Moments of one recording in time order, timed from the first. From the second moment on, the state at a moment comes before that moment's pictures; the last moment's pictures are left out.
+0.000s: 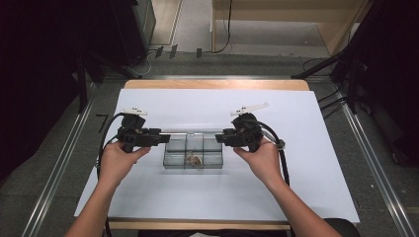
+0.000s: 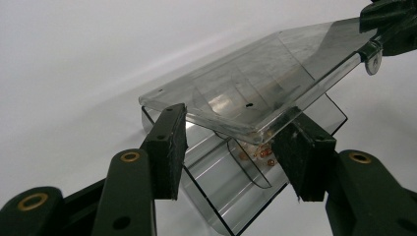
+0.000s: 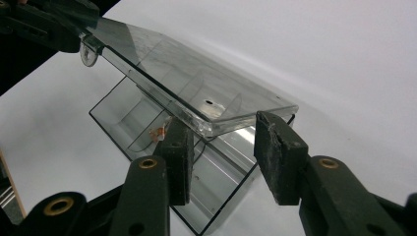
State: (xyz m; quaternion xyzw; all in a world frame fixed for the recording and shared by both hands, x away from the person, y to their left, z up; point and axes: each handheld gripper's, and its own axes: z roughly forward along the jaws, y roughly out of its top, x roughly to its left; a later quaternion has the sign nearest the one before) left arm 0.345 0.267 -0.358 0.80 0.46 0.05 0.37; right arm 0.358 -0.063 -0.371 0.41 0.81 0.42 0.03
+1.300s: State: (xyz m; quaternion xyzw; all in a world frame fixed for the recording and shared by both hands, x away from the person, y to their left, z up) left arm 0.333 0.267 -0.373 0.81 0.47 0.04 0.36; right arm 0.343 -0.063 -0.388 0.42 0.81 0.42 0.02
